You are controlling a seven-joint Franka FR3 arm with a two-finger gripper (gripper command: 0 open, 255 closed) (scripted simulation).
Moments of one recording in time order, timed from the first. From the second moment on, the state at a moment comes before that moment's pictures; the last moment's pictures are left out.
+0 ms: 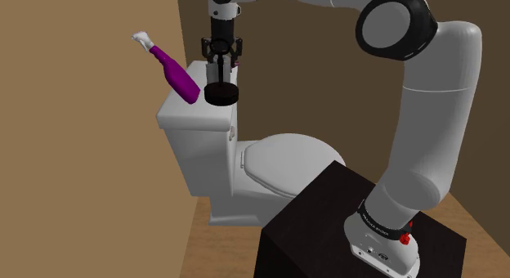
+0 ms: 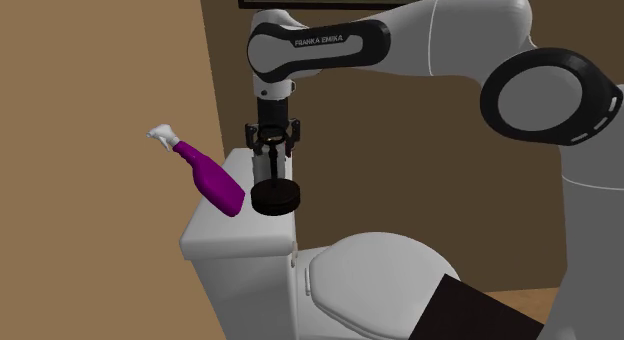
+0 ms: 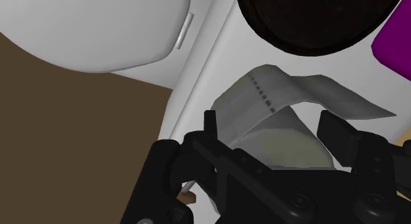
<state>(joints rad) 0.00 0.34 0.15 -1.32 -0.05 1.70 0.45</state>
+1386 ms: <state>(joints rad) 0.02 0.43 0.15 -1.04 -0.06 1.48 0.46</state>
